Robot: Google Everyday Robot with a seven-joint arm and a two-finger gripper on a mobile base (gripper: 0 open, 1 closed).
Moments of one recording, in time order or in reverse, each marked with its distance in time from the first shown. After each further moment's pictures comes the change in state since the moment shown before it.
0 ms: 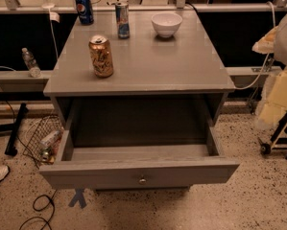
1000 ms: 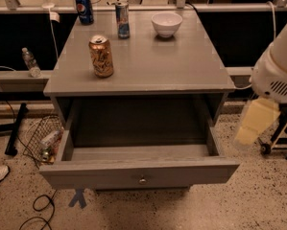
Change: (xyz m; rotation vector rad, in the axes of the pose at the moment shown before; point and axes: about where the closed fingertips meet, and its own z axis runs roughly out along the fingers) arm 0.018 0.017 0.064 -0.044 0.107 0.209
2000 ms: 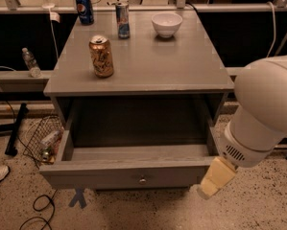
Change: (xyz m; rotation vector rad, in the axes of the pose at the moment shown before) arm 0.025 0.086 0.105 -0.076 0.135 0.367
